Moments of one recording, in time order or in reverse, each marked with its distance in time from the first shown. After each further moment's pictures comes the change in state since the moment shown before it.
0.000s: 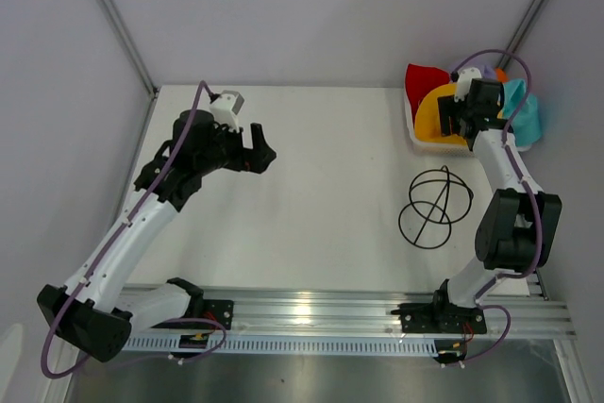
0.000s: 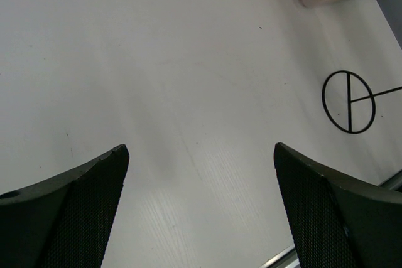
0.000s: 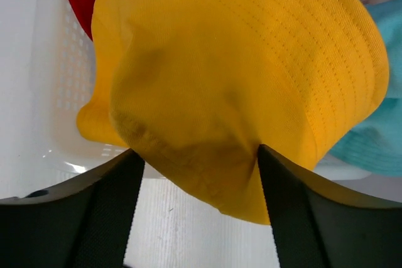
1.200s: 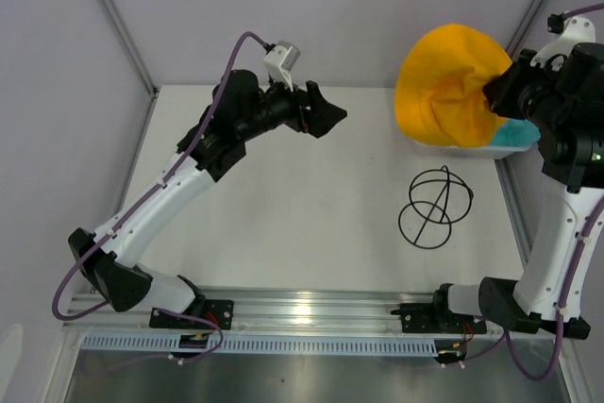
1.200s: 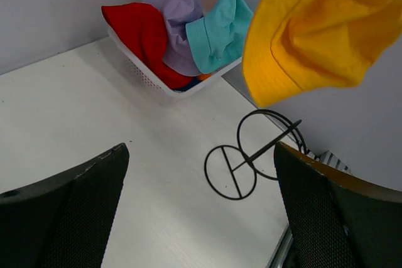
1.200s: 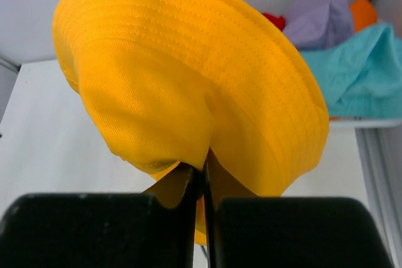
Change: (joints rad) left arm -0.252 0.312 0.377 0.318 0.106 -0.103; right arm 0.008 -0.300 0.831 -0.816 -0.241 0.460
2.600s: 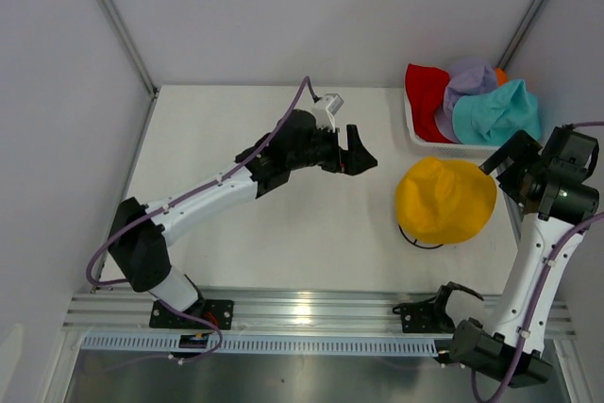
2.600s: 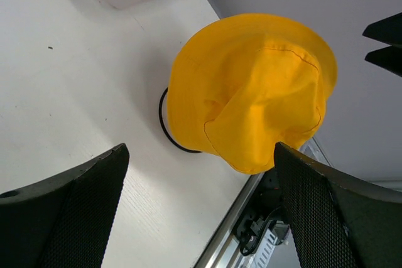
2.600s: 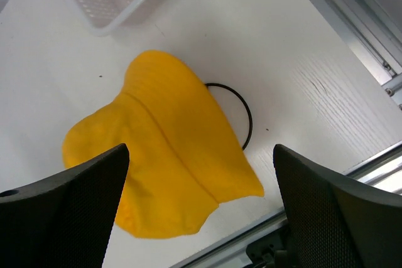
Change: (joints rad) left arm -0.154 0.161 -0.199 0.135 -0.024 -0.266; right arm -0.285 -0.343 -0.710 -0.073 0.163 0.241
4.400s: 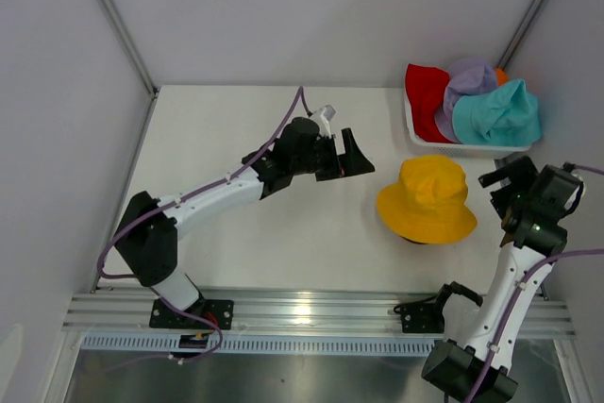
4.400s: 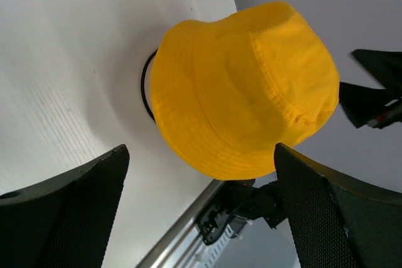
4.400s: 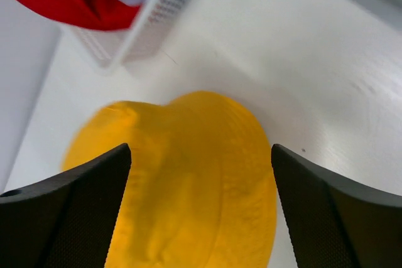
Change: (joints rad) left arm 0.017 0.052 -0.039 -0.035 0.006 -0.193; right arm -0.174 -0.221 -0.557 0.375 -0.125 0.202
